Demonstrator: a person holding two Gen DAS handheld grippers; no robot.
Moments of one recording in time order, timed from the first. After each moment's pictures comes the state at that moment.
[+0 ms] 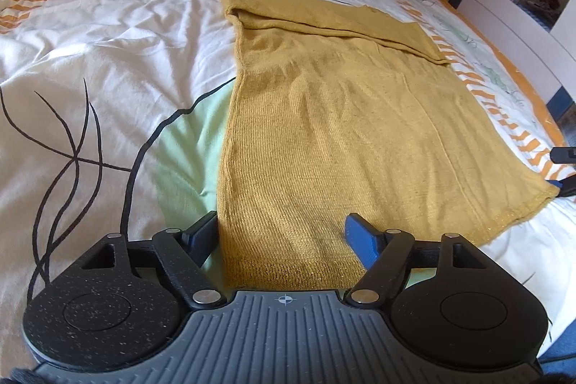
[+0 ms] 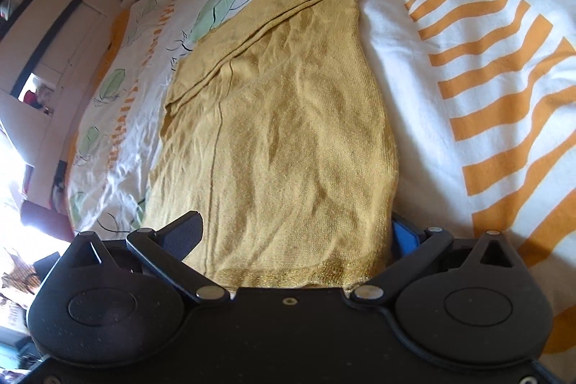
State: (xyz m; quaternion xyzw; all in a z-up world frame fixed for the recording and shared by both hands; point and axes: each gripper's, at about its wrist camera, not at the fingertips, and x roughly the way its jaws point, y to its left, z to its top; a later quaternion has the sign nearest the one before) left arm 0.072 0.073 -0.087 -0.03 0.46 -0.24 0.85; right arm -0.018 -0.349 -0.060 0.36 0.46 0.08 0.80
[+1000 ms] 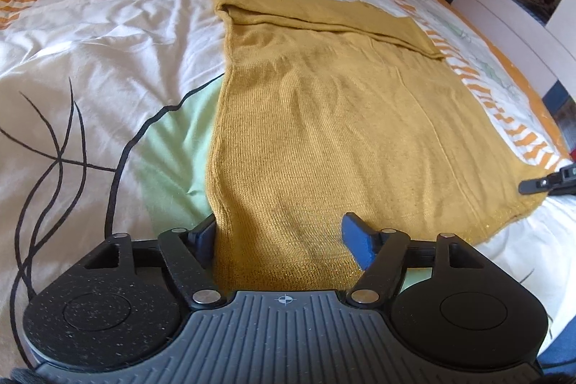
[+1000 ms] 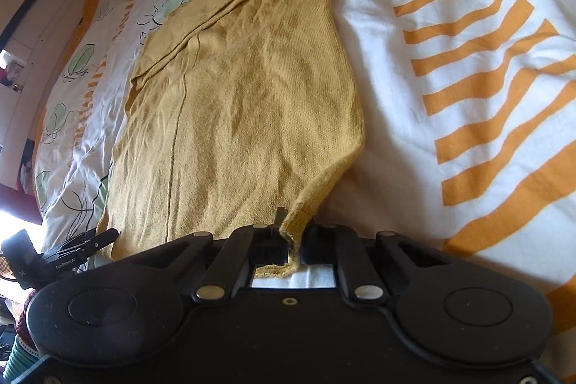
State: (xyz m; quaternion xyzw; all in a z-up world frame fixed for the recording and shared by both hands) left arm 0.071 0.068 -0.092 -0.03 0.46 -0.25 0.85; right arm -0.019 -0.337 -0.072 0.31 0.51 0.04 0.80
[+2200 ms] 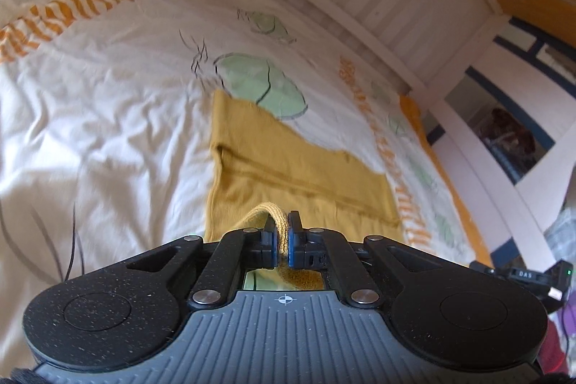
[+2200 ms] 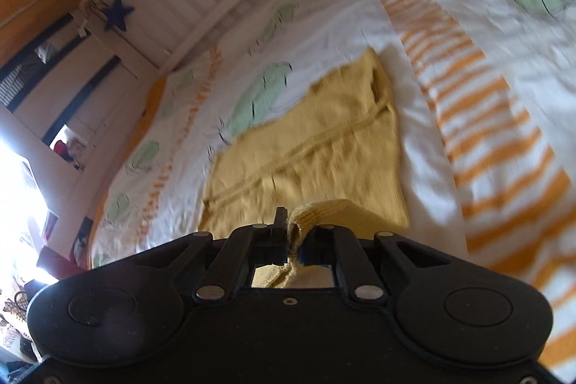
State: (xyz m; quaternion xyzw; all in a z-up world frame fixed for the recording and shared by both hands) left arm 0.138 0.095 -0.006 -0.23 0.36 -0.23 0.88; right arm 0.030 -0.371 -0.002 0.36 0.32 0.07 0.88
